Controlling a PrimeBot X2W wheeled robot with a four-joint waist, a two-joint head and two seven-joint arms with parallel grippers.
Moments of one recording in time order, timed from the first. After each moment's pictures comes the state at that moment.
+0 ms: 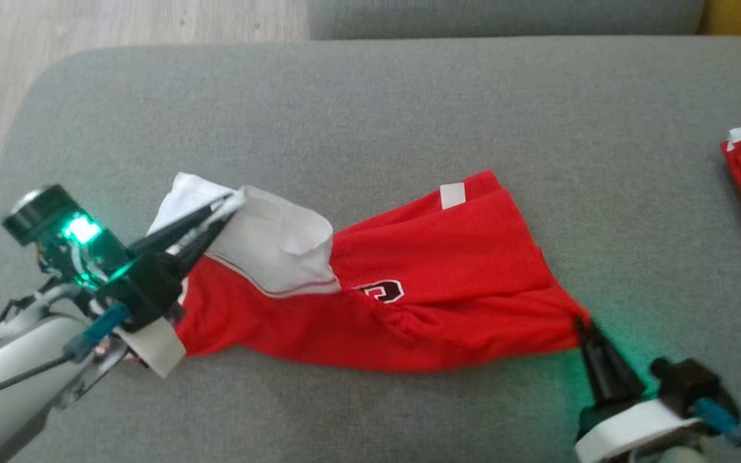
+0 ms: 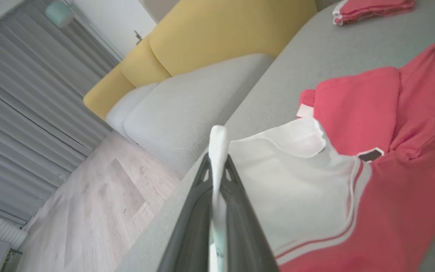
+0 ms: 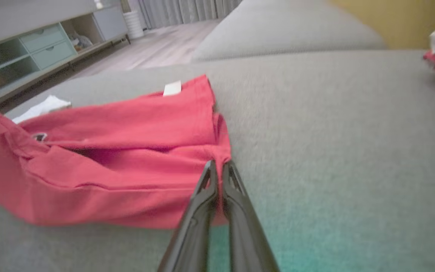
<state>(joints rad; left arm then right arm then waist) -0.77 0.88 -1.18 -0.02 -0.42 0.13 -0.08 0.04 -0.16 0.21 0.34 0.23 0.12 -0.26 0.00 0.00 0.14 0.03</state>
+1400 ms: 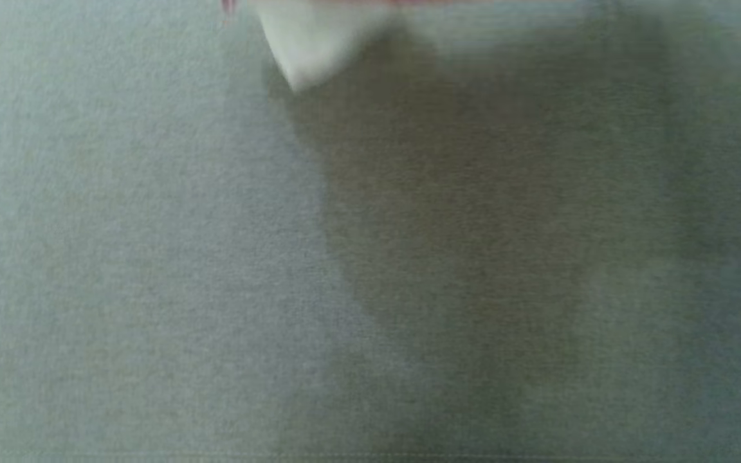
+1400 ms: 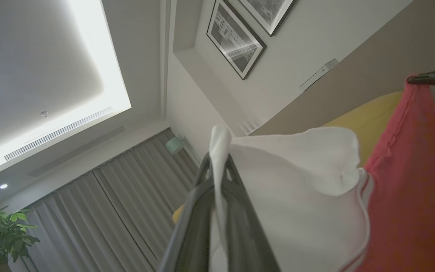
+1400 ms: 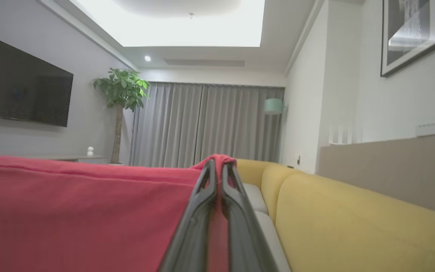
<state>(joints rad) -1.55 0.55 -0.79 0.44 -0.46 -0.12 -0.26 -1.21 -0.54 0.31 0.53 0.49 0.12 -0.24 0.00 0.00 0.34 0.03</state>
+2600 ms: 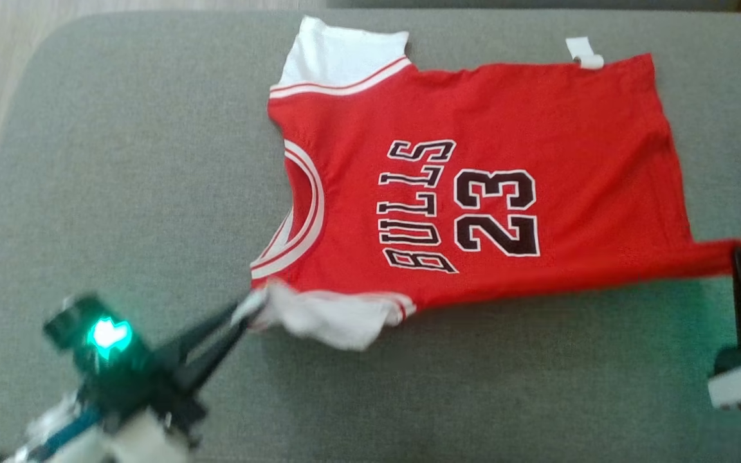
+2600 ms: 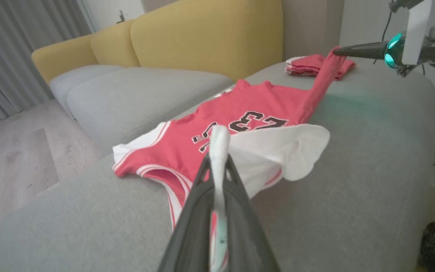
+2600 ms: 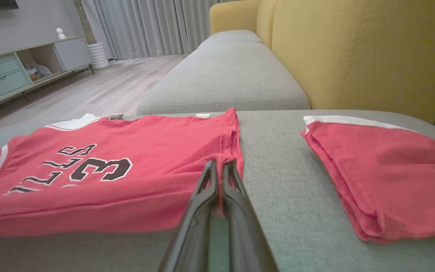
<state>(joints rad) -0.28 0.77 -0.80 -0.11 -0.40 -0.07 -0.26 0.05 -0.35 -0.03 0.13 0.40 0.12 -0.20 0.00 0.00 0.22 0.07</state>
